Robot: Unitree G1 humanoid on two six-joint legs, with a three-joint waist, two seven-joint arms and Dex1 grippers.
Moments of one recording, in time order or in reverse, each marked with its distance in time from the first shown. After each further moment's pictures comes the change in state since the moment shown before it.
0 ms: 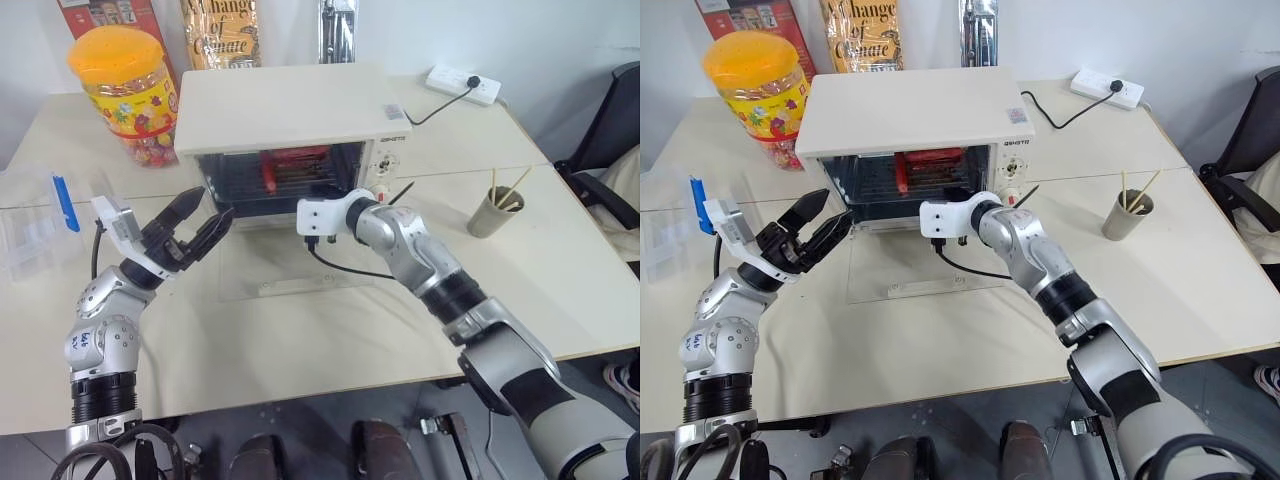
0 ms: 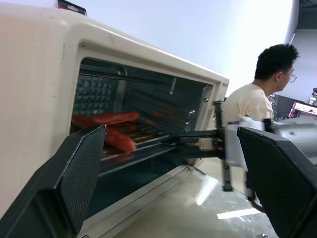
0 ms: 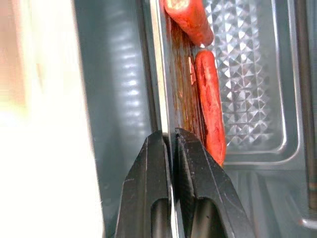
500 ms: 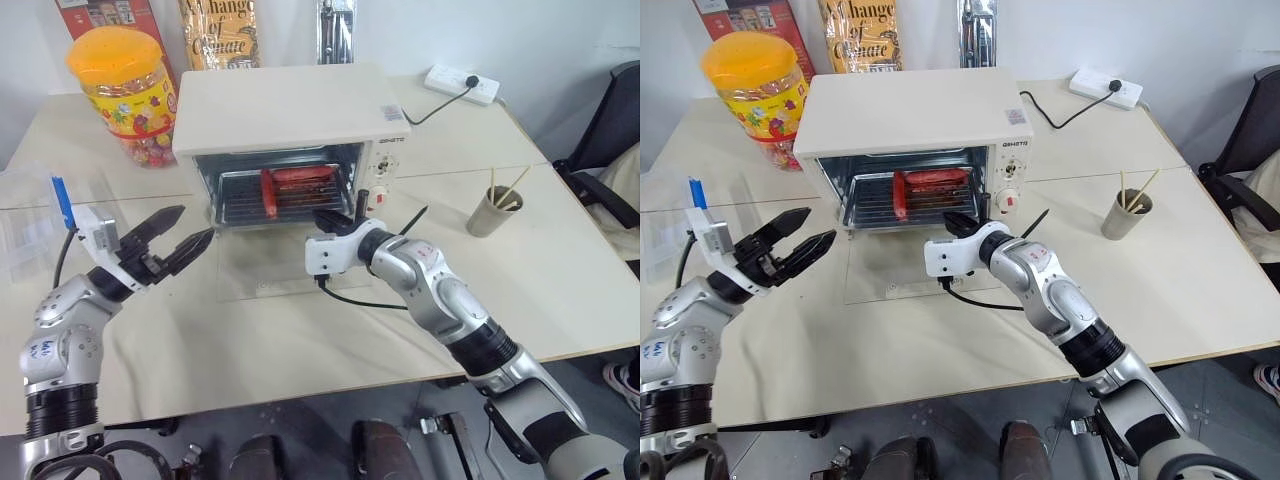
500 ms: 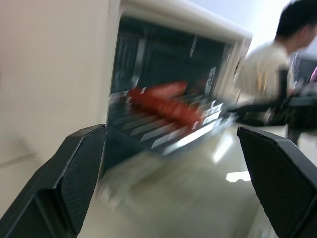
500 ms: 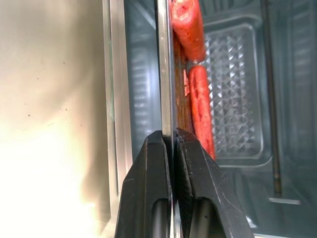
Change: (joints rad) left arm 0.114 0.205 0.023 0.021 0.036 0.038 -0.059; right arm 0.242 -0.083 -0.013 -0.412 -0.062 0.033 0.084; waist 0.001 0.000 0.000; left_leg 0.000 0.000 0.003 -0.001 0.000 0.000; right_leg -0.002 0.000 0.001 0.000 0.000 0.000
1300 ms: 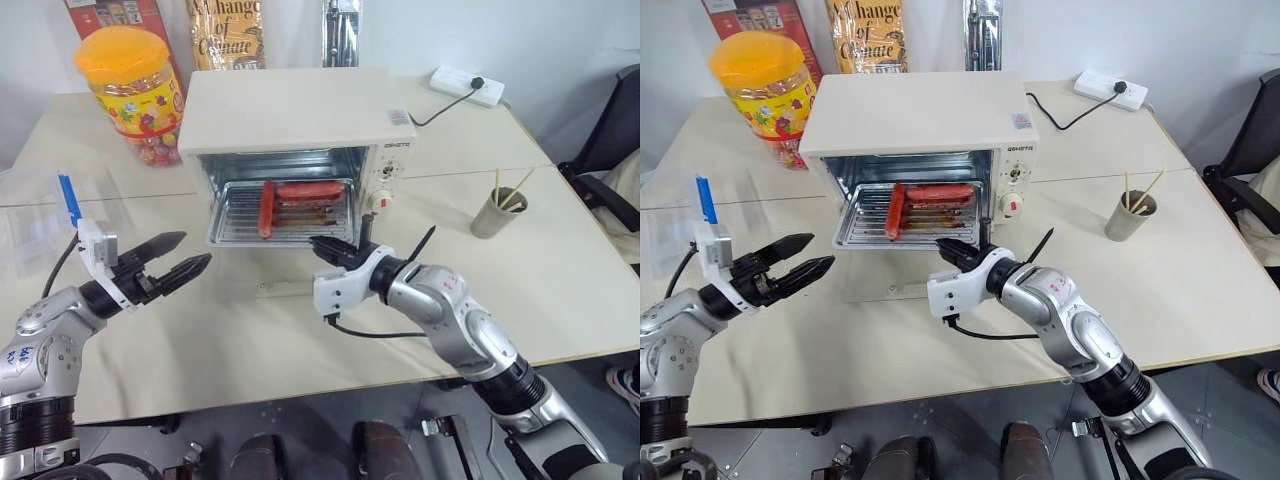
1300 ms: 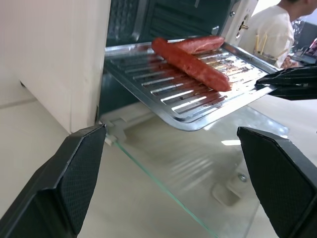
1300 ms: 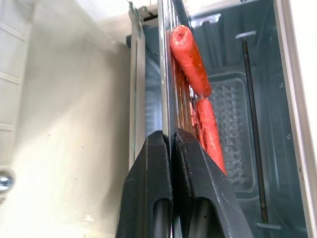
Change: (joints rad) left arm 0.052 0.035 0.007 -0.045 -0.029 0.177 -0.029; right arm 0.186 -0.066 -0.031 -0.273 0.023 -0.067 0.106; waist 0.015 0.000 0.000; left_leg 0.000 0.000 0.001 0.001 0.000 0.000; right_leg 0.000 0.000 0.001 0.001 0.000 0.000
